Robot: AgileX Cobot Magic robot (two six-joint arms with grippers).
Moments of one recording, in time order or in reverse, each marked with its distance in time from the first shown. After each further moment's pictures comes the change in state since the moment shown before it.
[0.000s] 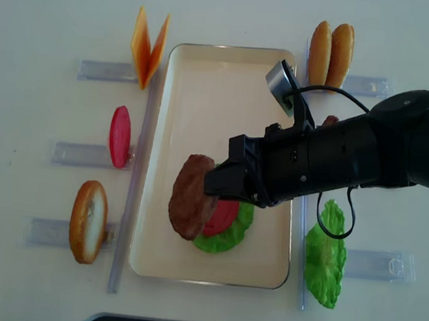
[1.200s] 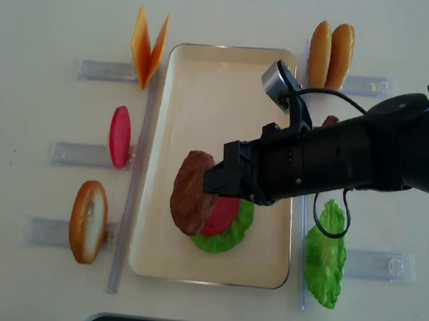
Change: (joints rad) left arm 0.000 0.000 0.000 0.000 0.000 0.000; right arm 0.019 0.000 0.000 0.005 -0.072 -0.064
